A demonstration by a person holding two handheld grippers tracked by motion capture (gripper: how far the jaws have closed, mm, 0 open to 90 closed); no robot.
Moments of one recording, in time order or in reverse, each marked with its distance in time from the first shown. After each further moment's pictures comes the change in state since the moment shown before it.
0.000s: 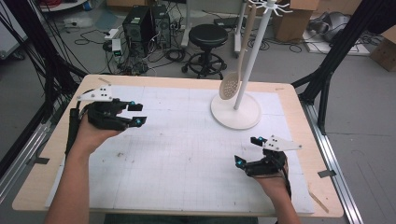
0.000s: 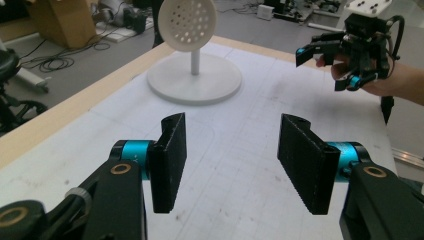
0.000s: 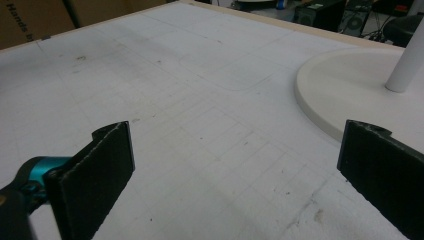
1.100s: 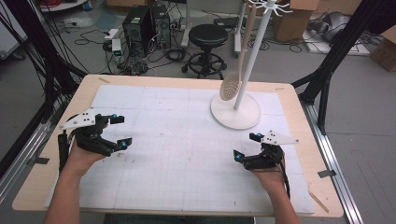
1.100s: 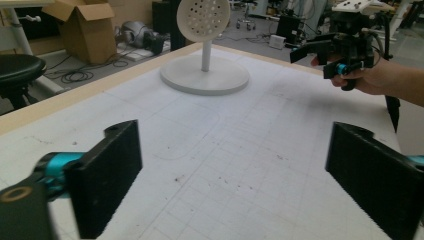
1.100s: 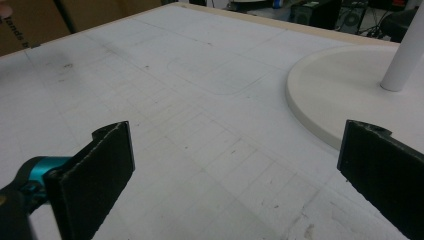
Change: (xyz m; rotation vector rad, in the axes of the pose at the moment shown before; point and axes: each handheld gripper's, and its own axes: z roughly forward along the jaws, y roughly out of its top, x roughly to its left) left arm -0.011 -0.067 -0.020 -0.114 0.062 -0.034; right arm -0.014 0.001 0.013 -0.003 -0.006 0.037
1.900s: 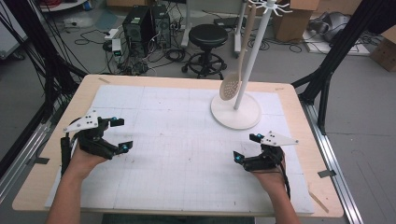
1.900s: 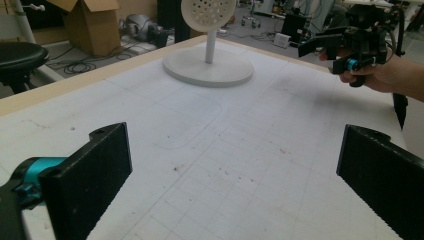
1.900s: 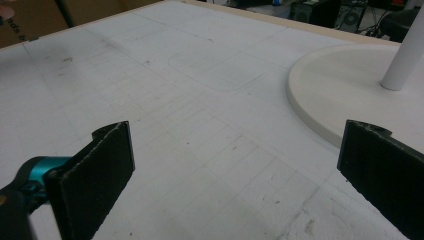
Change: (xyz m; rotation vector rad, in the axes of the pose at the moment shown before) left arm -0.001 -0.010 0.004 0.008 -0.001 -0.034; right arm 0.003 0.000 -0.002 0.015 -0.004 -0.018
